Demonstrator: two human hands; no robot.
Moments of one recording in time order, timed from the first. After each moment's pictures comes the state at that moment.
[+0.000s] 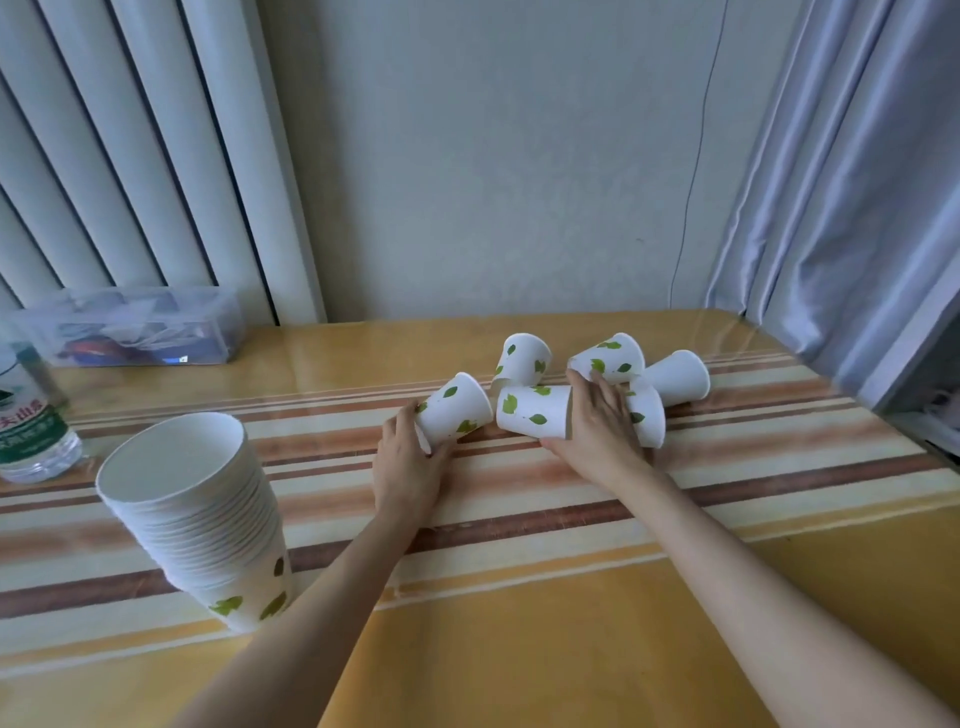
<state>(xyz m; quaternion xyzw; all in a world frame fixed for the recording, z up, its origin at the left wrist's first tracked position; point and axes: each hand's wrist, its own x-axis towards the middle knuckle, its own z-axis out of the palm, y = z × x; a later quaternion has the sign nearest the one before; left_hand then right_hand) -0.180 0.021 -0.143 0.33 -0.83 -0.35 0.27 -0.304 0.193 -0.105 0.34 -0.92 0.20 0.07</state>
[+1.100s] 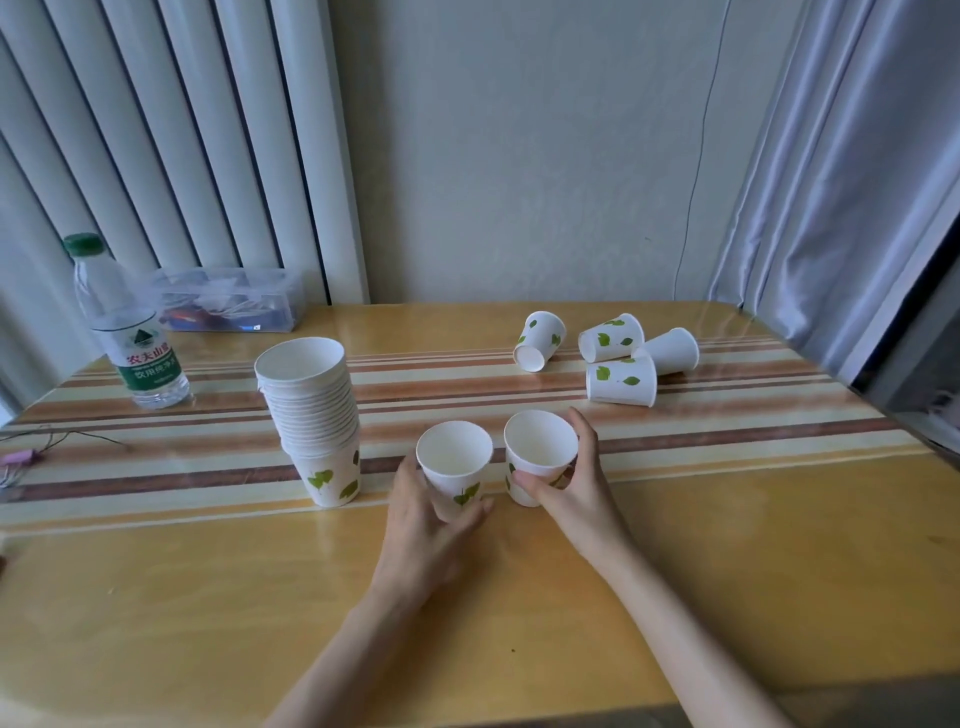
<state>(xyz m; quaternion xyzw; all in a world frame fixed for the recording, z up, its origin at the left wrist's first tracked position) -0.016 0.110 -0.135 0.24 -0.82 -0.44 0.27 -0.131 0.245 -0.116 0.30 -0.71 0.63 -0.12</state>
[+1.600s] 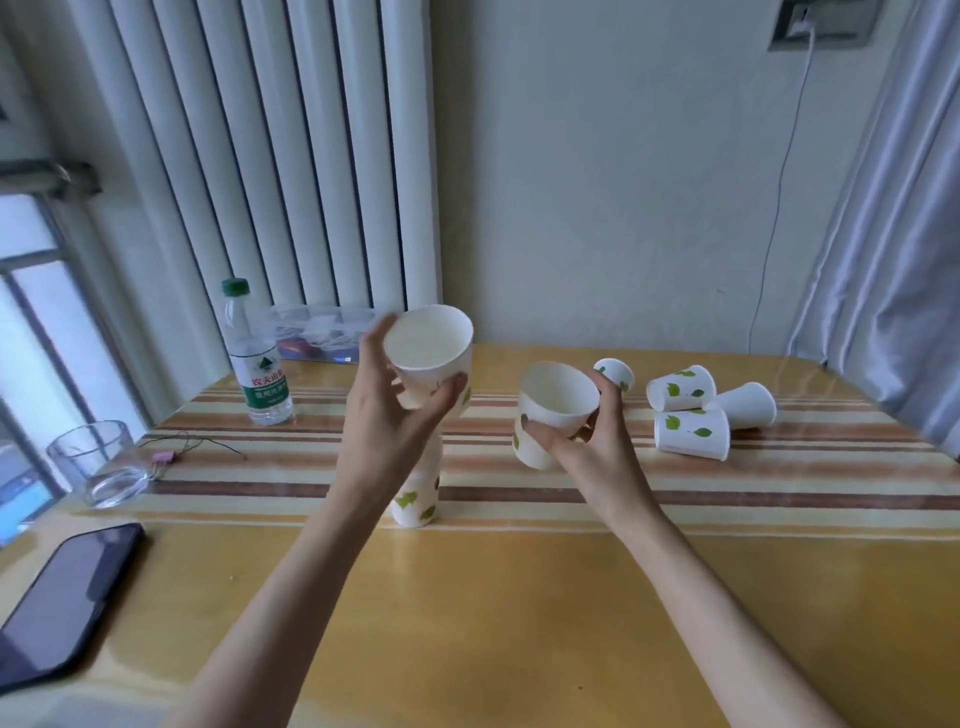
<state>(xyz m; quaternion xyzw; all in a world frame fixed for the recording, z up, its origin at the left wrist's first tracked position) 0.031 0.058 0.008 0.19 -0.77 -0.37 0.49 -0.108 0.190 -0.031 0.37 -0.65 0.66 -0.09</state>
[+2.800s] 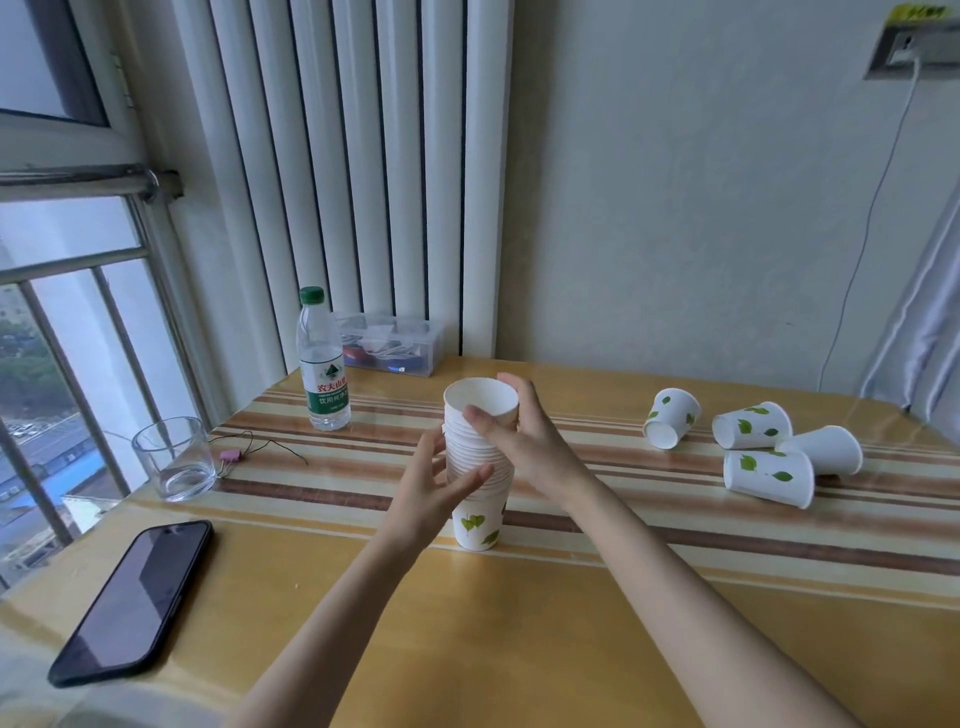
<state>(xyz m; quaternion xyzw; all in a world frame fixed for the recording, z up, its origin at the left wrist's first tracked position) 0.048 -0.006 -0.067 0.23 -0.73 -0.56 0.32 -0.069 0.071 -0.016 0.45 -0.67 0.55 -0.22</state>
